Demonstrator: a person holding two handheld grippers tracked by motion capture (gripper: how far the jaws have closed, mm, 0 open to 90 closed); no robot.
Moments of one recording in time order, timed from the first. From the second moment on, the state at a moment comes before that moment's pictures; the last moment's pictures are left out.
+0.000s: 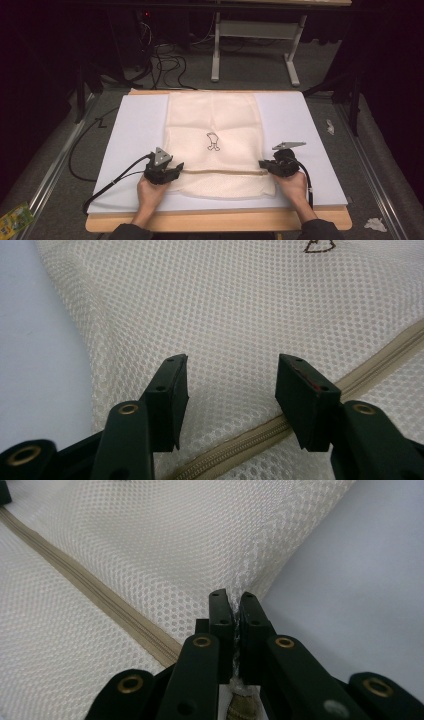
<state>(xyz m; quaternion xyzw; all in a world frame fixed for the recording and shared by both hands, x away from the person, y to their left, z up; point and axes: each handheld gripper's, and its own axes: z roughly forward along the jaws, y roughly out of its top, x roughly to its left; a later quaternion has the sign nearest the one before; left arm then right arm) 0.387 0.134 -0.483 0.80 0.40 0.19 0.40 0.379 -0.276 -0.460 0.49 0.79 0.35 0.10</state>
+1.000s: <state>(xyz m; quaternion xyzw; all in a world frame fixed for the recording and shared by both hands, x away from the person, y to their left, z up) 0.384 0.067 -0.449 0.82 0.34 0.15 0.43 0.378 -0.277 -0.427 0.47 0.79 0.40 0.09</state>
